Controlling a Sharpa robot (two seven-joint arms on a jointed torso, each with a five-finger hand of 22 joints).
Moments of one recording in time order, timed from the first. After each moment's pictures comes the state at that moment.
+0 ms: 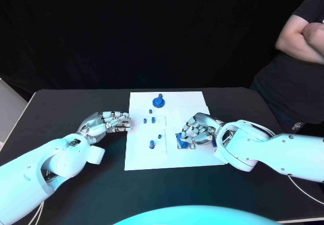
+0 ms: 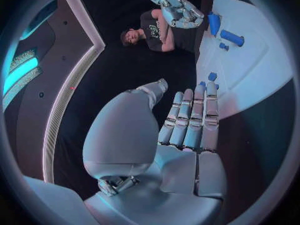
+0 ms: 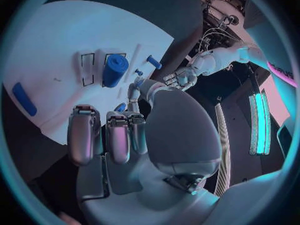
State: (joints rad) left arm 0.70 -0.87 0.41 1.54 -0.35 -0.11 0.17; left_hand 1.40 -0.17 0.48 0.17 0.06 0.86 0.22 0.16 0.39 0.97 0.19 0.15 0.07 0.92 0.15 0.29 0.33 0.17 0.99 0.25 0.07 0.24; right arm 1.09 -1.05 -0.11 1.87 -1.18 -0.46 -0.34; right_hand 1.36 -0.22 0.51 0.18 0.13 1.07 0.03 0.32 0.75 1.47 -0.03 1.57 1.31 1.47 -0.09 1.56 1.31 0.05 1.47 0.01 1.38 1.31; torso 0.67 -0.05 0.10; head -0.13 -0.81
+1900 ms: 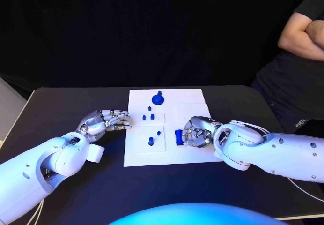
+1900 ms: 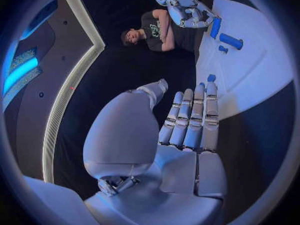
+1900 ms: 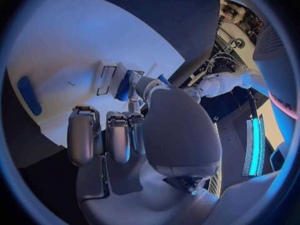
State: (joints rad) left arm 0.70 -0.87 0.41 1.54 -0.35 -0.11 0.17; left_hand 1.40 -0.17 0.47 0.18 0.06 0.86 0.22 0.16 0.39 0.97 0.19 0.16 0.07 0.92 0.15 0.29 0.33 0.17 0.99 0.25 0.07 0.24; right arm 1.05 -1.00 -0.11 1.79 -1.39 -0.39 -0.35; right_hand 1.39 -0.20 0.54 0.12 0.05 1.11 0.04 0.29 0.68 1.47 -0.03 1.57 1.31 1.47 -0.09 1.56 1.31 0.05 1.47 0.01 1.39 1.31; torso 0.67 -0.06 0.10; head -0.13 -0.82
